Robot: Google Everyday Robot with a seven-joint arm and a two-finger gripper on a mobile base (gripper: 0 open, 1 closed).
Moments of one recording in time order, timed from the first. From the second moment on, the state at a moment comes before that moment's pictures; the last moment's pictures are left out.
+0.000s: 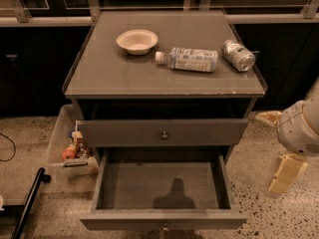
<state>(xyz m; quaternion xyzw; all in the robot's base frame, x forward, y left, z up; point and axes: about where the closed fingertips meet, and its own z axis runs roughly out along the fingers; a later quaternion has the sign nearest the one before) 0.404 -0.250 0.814 -0.61 0.77 0.05 0.18</state>
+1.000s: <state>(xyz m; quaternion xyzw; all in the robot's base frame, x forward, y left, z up) 0.411 -0.257 0.698 -0.60 0.75 0.14 0.23</state>
